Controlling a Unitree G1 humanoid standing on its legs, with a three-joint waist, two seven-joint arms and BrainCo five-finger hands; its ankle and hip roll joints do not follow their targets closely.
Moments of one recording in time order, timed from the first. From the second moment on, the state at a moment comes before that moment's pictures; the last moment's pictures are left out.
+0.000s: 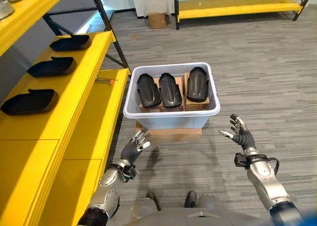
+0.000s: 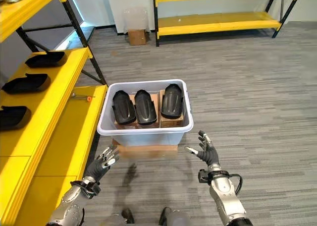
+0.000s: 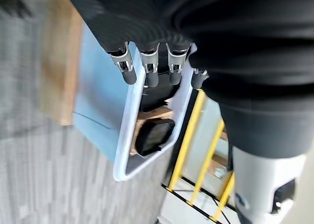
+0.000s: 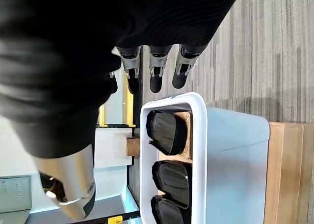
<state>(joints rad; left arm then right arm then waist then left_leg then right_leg) 0.11 0.32 -0.21 0.42 -0.73 -0.18 -0.30 0.08 -0.39 0.22 0.23 0.33 -0.18 -0.12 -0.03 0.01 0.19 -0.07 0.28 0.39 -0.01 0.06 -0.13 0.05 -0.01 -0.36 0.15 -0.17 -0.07</state>
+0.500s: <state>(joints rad) 0.12 0.37 -0.18 0.46 -0.73 -0.17 -0.30 0.14 -0.40 0.25 0.21 0.33 -0.17 -0.06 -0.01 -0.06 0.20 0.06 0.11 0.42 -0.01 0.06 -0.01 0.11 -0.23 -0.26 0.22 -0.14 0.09</state>
